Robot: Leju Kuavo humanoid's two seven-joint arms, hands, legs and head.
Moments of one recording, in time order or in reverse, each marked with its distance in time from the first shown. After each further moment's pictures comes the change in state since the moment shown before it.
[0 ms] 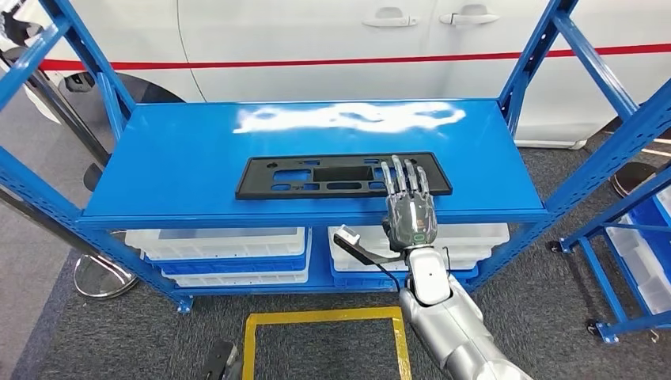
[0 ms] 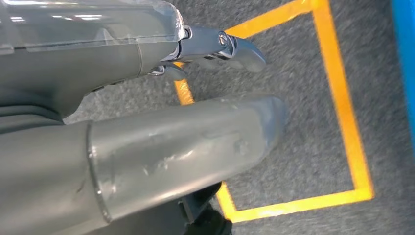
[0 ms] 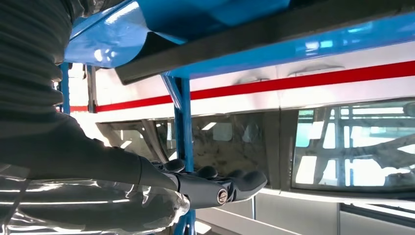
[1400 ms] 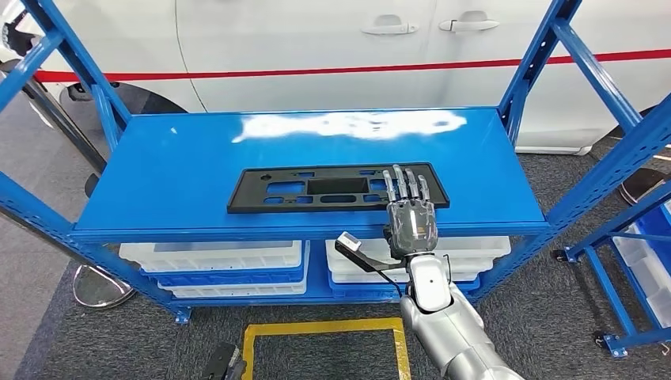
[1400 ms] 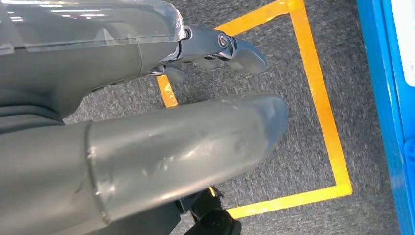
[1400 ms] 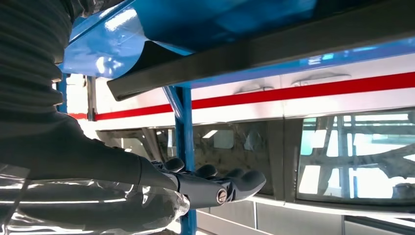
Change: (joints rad) left arm -0.001 -0.003 -0.004 0.000 -0.013 -0.007 -0.030; right arm 0.025 0.005 -0.010 -0.002 0.000 0.000 -0.010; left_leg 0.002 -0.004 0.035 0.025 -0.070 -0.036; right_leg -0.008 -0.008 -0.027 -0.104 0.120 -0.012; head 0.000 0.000
